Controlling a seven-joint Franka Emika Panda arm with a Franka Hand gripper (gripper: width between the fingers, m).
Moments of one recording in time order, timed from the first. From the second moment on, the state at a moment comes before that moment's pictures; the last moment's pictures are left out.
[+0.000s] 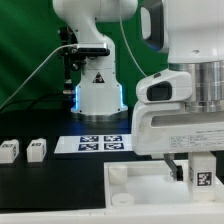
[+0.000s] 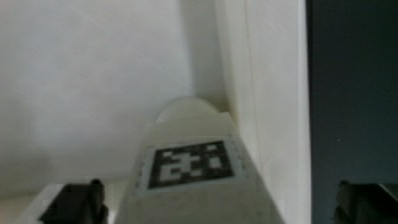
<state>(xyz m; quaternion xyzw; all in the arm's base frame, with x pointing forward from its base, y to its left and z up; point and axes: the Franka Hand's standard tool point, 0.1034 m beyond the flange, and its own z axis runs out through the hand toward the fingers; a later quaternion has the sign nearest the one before) 0.634 0.123 0.057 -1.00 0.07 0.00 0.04</state>
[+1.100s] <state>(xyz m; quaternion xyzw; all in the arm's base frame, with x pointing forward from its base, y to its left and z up) 0.633 0.118 0.053 -0.76 0.64 0.06 0.06</state>
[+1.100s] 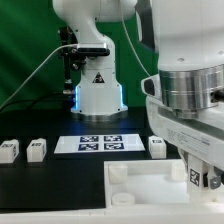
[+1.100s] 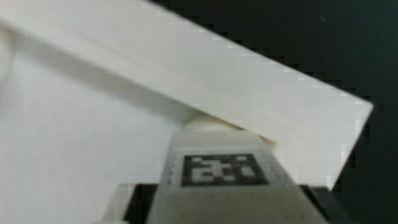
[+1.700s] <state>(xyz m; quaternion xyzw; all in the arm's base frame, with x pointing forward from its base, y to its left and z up) 0.633 0.117 0.055 -0.60 0.80 0.06 0.05</state>
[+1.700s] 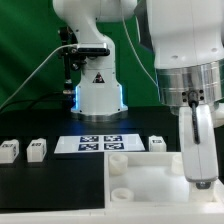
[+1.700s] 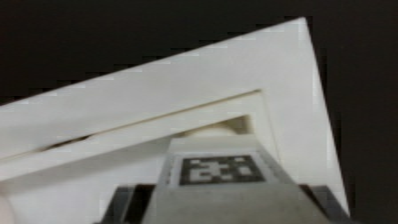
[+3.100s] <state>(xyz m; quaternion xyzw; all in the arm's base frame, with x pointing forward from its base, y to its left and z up) 0.635 0.136 0.096 -0.64 0.76 0.05 0.08</state>
